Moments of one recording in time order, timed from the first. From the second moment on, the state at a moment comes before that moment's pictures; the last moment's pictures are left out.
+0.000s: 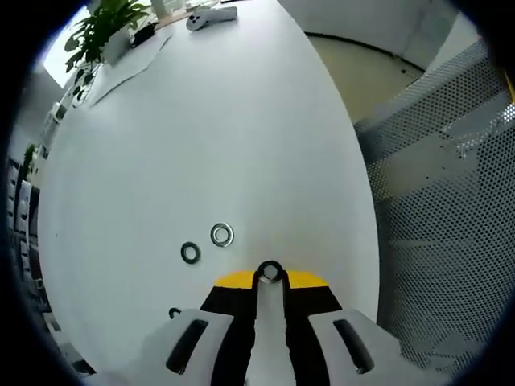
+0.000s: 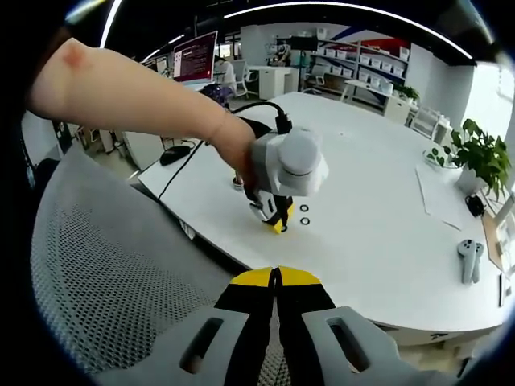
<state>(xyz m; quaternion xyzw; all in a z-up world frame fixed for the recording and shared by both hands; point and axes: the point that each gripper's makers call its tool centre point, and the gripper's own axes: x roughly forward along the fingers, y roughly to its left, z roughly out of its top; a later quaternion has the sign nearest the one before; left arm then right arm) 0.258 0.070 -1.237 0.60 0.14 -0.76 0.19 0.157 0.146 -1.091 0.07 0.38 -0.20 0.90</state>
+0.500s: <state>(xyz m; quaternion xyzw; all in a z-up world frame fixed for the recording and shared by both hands) 0.272 0.078 -1.234 0.59 0.14 -0.76 0.22 0.157 0.146 -1.091 0.07 0.38 -0.20 0.90</state>
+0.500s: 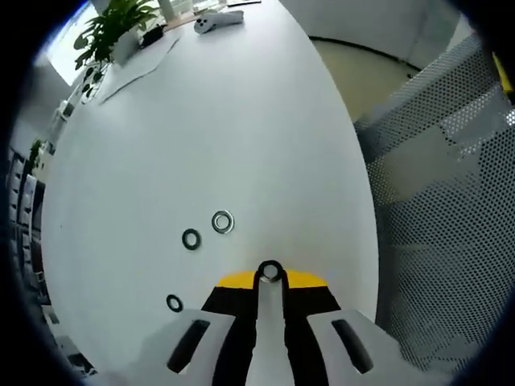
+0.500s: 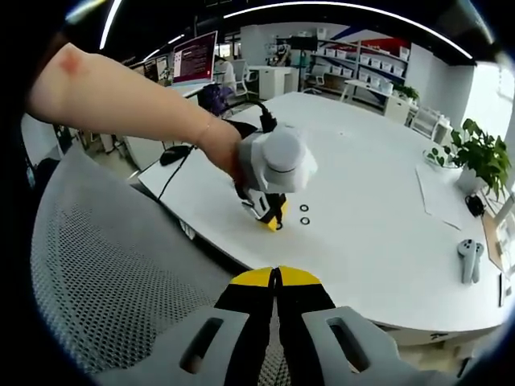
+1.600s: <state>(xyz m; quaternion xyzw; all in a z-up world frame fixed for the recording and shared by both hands) 0.350 0.076 -1.155 0.58 0.14 -0.74 0.32 0.156 0.147 -1.092 0.07 0.38 -0.20 0.90</state>
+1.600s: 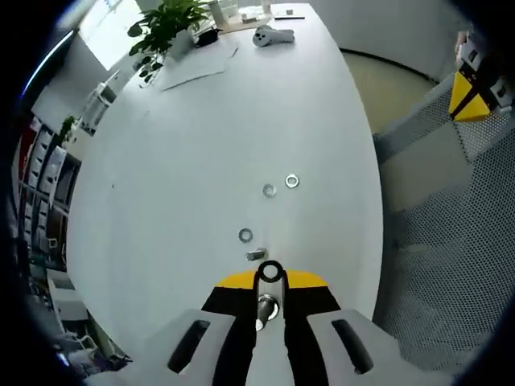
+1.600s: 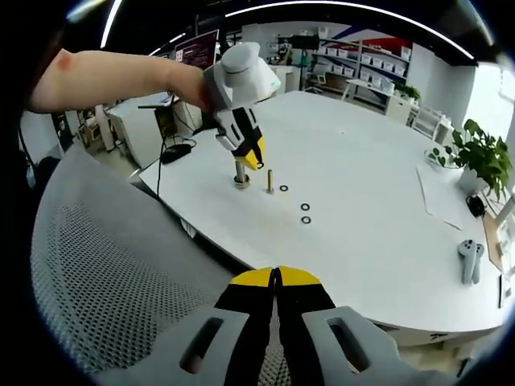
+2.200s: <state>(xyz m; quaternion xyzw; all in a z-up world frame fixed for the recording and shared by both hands) 0.352 0.055 -1.178 0.59 0.15 -0.73 0.31 0.155 0.147 -1.092 0.07 0.38 -0.20 0.90</state>
